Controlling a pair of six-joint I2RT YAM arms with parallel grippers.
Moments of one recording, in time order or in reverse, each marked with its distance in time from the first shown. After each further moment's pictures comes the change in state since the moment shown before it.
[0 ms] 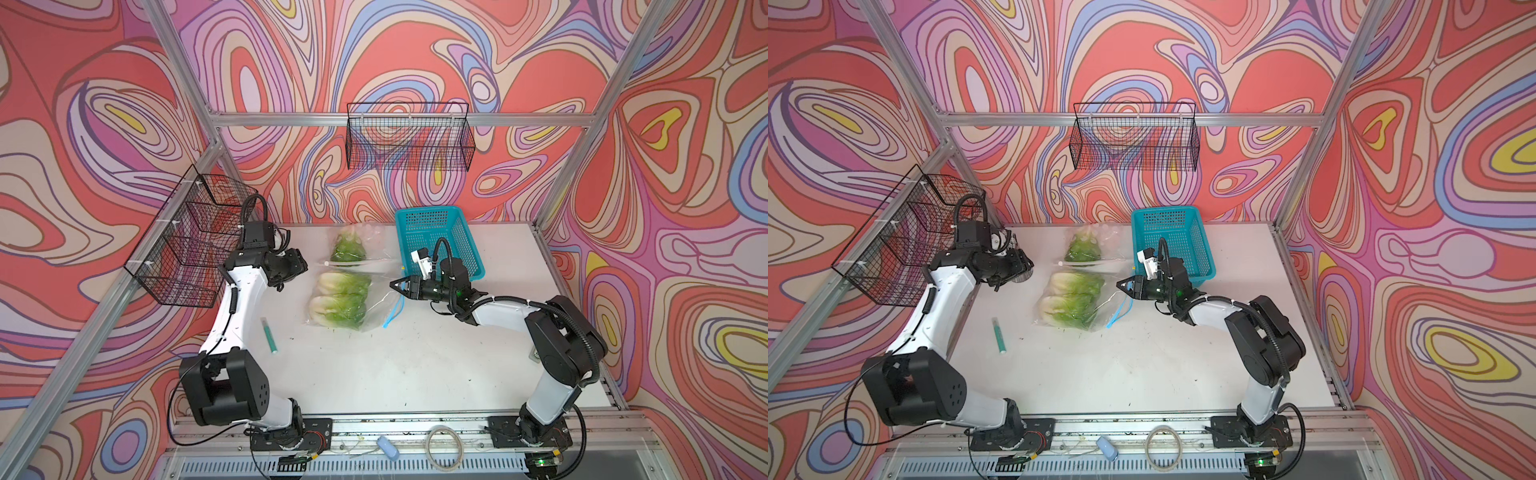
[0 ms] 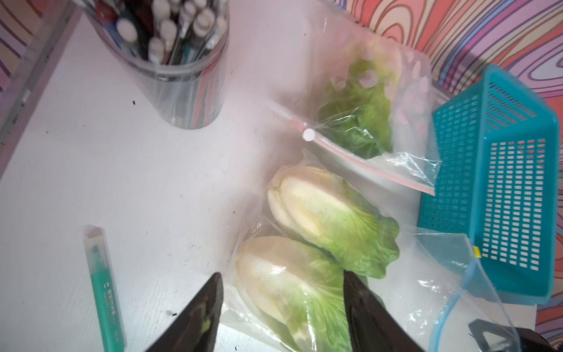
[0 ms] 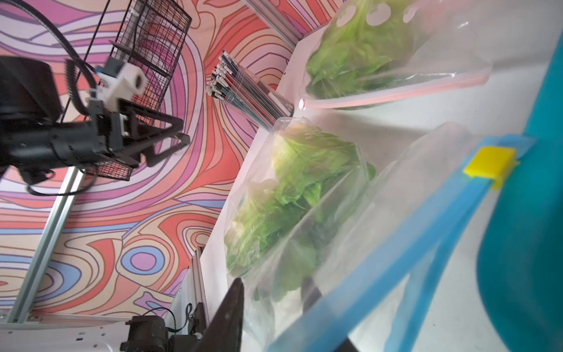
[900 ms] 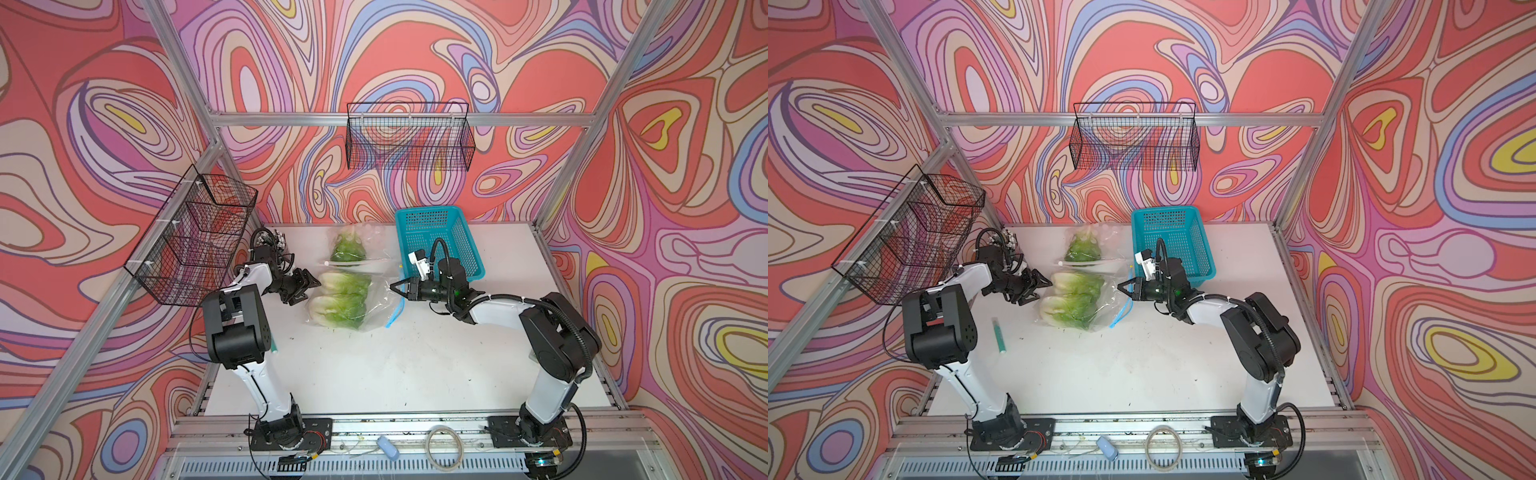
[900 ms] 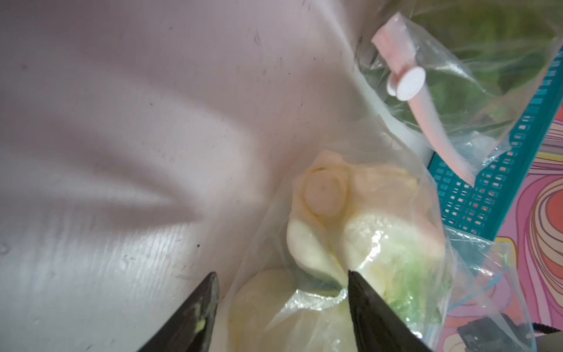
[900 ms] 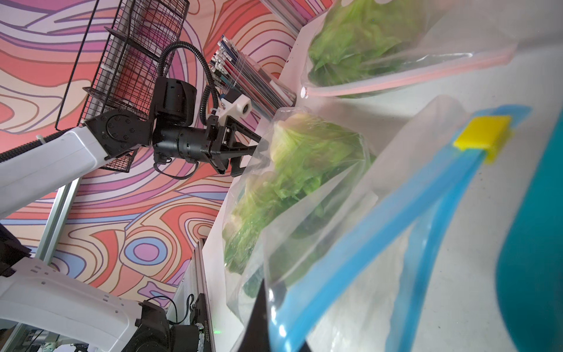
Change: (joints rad) left arm 0.094 0.378 -0.079 0.178 0.396 0.018; right arm 0.000 0.036 0.014 0.010 -0.044 -0.006
